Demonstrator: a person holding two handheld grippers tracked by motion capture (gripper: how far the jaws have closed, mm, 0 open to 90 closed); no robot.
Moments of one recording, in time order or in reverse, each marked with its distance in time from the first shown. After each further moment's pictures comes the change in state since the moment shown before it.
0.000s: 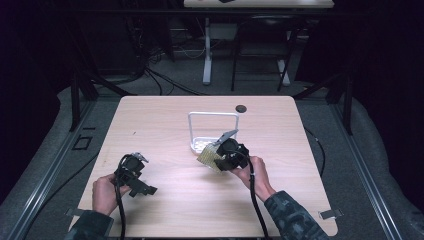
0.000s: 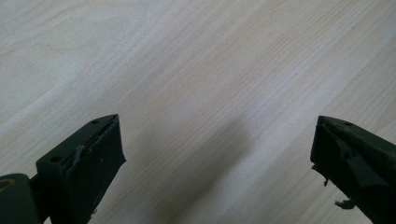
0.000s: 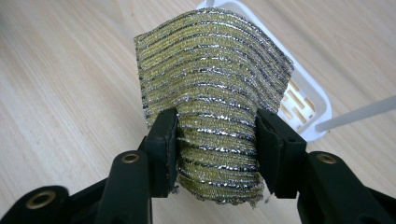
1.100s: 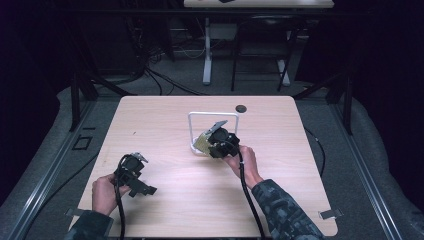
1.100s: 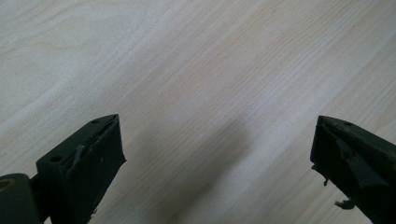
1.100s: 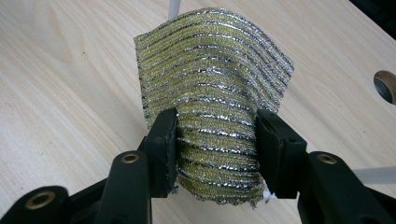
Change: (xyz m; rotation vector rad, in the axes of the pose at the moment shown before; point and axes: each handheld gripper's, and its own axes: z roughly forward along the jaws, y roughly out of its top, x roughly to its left) left arm 0.000 0.000 0.000 0.005 -0.004 0.003; right arm -0.012 0.031 0.031 -0.016 -0.106 0.001
